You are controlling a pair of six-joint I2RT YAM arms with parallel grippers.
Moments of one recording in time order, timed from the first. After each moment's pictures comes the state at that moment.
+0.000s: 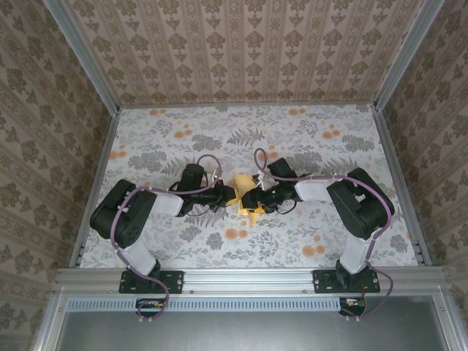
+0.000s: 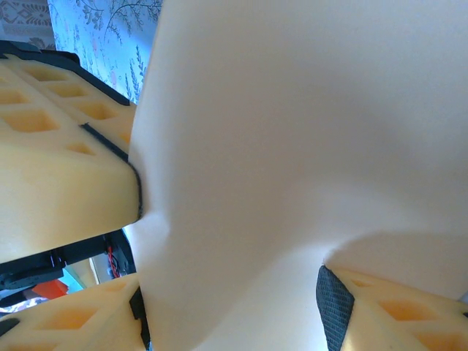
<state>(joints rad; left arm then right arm) -0.54 1.70 0.58 0.49 0.83 -1.12 0.51 1.81 0.86 -0.09 -0.78 0.57</state>
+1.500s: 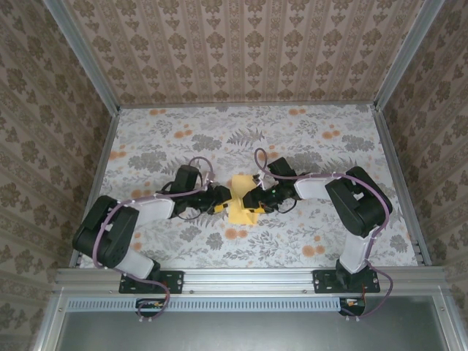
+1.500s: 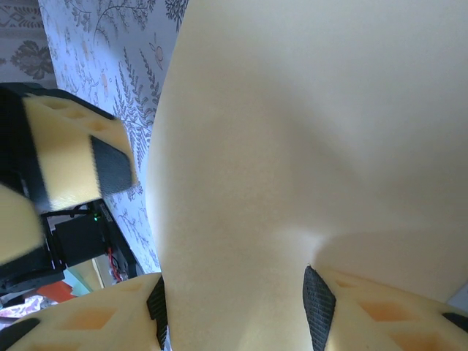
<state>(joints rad) -0.53 1.52 0.57 0.15 0.72 -0.99 0.50 1.83 0.88 -0.12 -0.79 0.57</state>
